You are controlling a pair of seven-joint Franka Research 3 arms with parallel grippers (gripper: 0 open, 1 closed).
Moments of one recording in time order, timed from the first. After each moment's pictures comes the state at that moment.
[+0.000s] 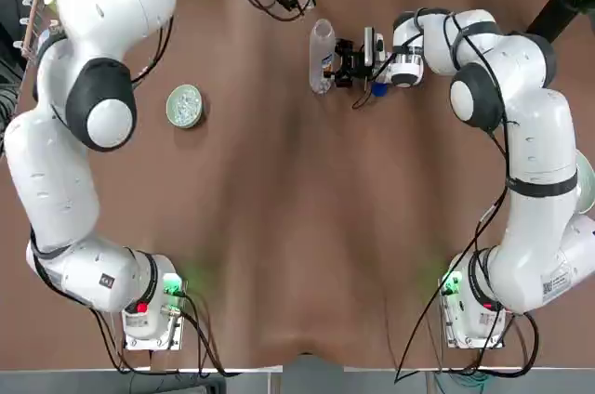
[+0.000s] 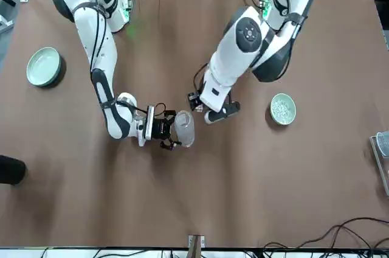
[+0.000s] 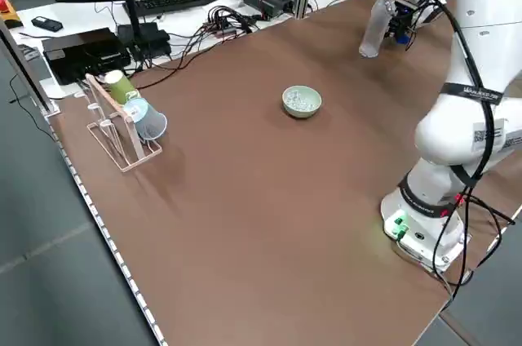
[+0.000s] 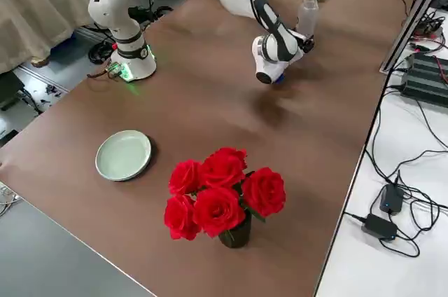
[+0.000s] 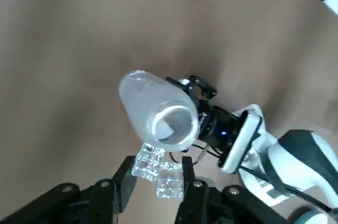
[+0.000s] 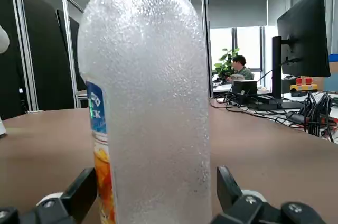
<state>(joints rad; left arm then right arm) -0.40 0.55 -0.40 -1.28 -0.07 2.10 -1.07 0.38 0.91 -0.03 -1.71 2.00 1.76 -2.62</state>
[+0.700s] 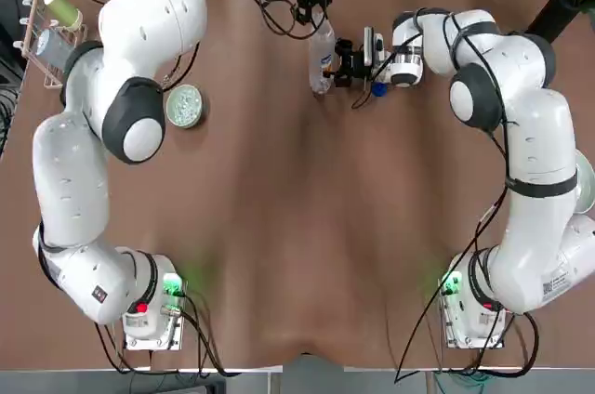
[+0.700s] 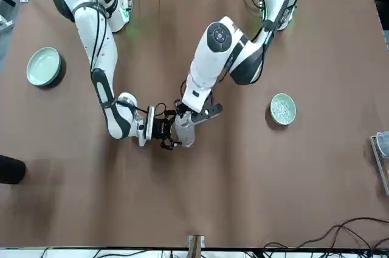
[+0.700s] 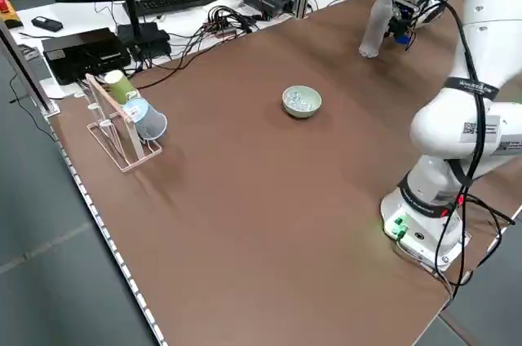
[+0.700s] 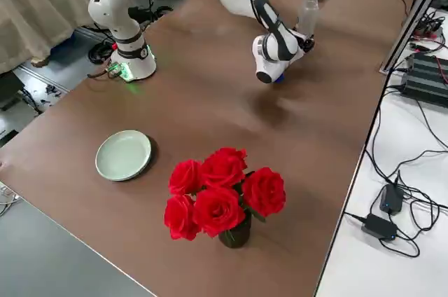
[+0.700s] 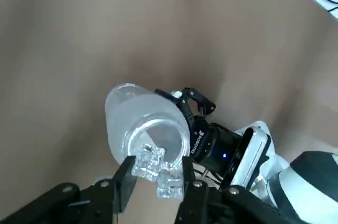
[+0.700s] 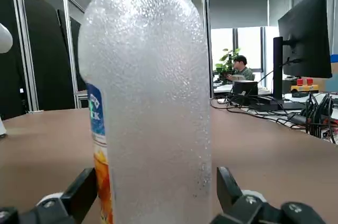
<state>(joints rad) -0.61 0.62 -0.19 -1.26 -0.07 2.19 -1.10 0.39 0.91 -0.03 -1.71 2.00 1.76 -2.62</state>
